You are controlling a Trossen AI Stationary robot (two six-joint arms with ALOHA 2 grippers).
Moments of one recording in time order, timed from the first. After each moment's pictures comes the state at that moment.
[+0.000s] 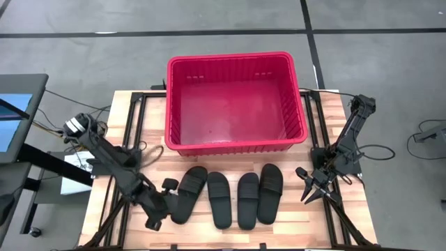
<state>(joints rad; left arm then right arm) -0.77 1.44 0.96 -0.62 -0.14 -0.45 1.01 0.29 0.03 0.08 0.18 0.40</state>
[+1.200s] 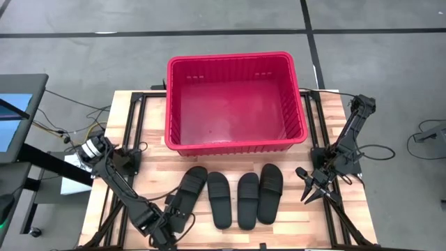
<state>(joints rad) -0.87 1.79 1.23 -0.77 -0.20 -0.60 1.01 0.29 0.03 0.08 0.18 0.40</state>
